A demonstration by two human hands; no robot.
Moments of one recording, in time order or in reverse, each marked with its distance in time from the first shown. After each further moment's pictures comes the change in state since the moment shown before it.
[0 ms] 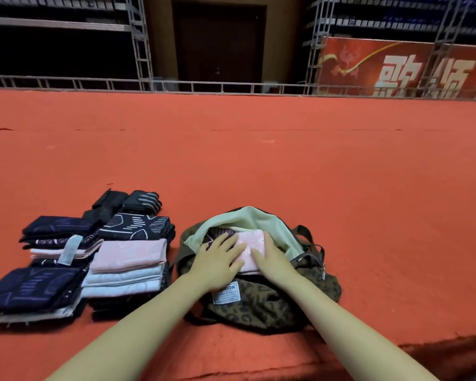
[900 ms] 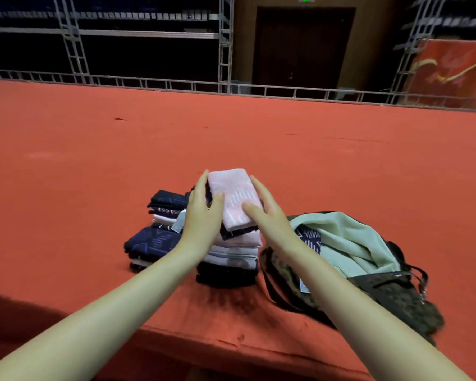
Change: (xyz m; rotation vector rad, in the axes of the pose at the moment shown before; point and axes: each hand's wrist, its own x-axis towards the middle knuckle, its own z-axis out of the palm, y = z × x) left_hand -0.143 -0.093 -0.133 -0.998 0.886 -0.399; right_hand -0.033 -0.218 0.067 0.635 -0.190 -0.438
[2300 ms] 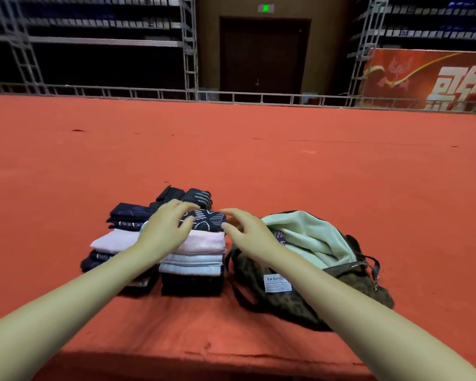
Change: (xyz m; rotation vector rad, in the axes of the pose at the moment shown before) left_hand 0.033 -0.040 -0.004 0.690 -0.326 0.353; right_hand -0.010 0.025 -0.042 -0.603 -0.025 -0.048
